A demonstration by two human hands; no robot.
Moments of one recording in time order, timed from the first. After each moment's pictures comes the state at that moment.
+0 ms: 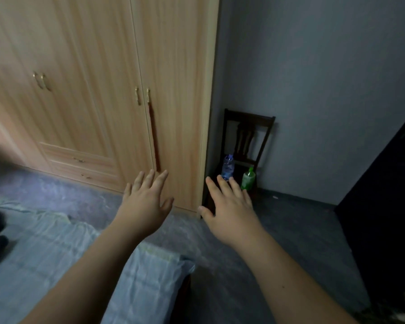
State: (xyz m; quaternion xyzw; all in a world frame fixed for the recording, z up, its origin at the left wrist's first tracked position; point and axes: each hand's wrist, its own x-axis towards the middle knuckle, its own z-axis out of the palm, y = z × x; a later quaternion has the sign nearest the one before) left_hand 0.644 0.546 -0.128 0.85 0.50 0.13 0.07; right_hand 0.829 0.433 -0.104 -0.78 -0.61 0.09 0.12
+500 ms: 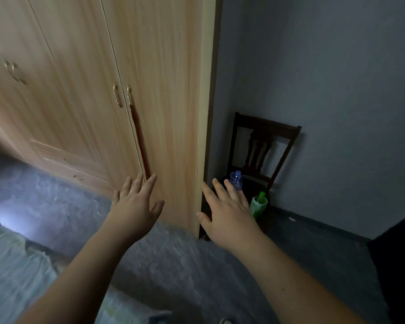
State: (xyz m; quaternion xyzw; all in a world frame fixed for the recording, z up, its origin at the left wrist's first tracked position) left_hand 0.830 0.783 -0.188 0.80 0.59 0.10 0.09; right_hand 1.043 0.690 -0.157 -0.72 -0.68 0.11 0.07
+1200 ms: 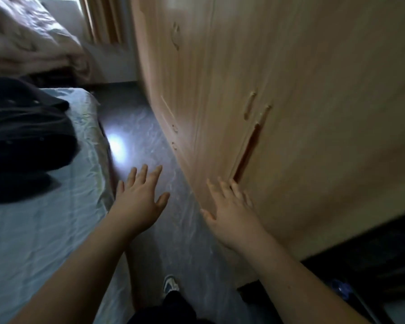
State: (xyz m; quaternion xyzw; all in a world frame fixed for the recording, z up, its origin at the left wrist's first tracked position) left_hand 0.694 1.006 -0.222 0.53 0.83 0.12 0.11; right_hand 0.909 1.074 -0.193 -0.46 -0.88 0.13 -0.03
